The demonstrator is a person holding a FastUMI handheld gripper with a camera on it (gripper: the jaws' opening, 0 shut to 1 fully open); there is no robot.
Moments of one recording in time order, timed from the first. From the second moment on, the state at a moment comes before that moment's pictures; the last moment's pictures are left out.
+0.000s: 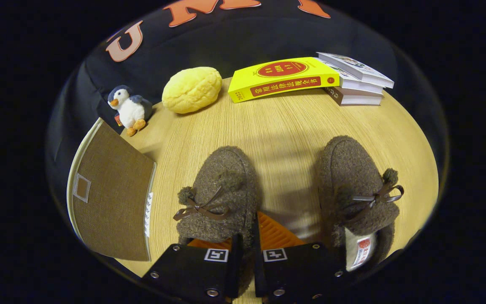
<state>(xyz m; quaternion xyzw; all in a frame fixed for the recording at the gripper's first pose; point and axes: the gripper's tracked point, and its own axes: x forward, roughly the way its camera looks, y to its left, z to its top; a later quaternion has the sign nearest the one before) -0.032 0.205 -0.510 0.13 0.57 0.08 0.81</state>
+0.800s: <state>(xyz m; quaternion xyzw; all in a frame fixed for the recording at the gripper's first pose) -0.013 0.274 -0.319 0.16 0.51 0.13 0.83</state>
